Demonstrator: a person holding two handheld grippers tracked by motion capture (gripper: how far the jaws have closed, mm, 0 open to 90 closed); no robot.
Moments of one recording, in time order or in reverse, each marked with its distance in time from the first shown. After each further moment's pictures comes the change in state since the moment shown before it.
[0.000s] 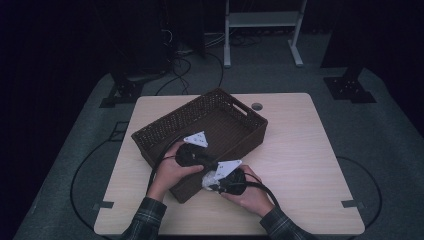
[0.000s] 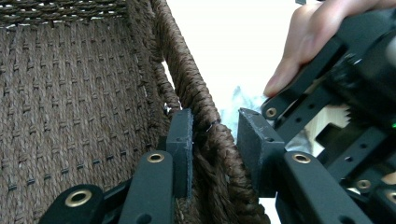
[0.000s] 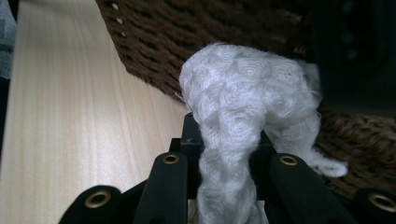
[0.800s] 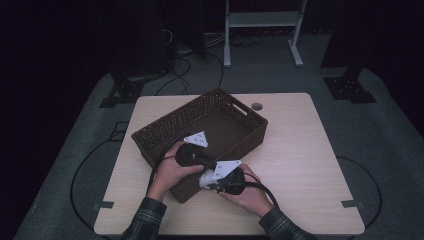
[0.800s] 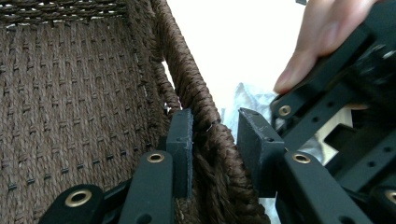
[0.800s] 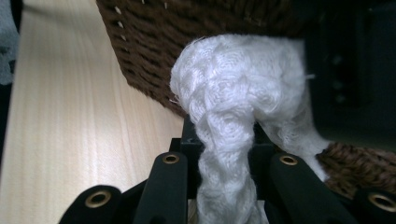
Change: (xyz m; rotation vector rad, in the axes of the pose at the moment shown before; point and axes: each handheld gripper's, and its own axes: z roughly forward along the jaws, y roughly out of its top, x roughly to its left) left arm -0.001 0.000 0.001 -0.004 0.000 -0.007; right arm 0.004 0.007 -0.002 -0.028 -0.023 -0.031
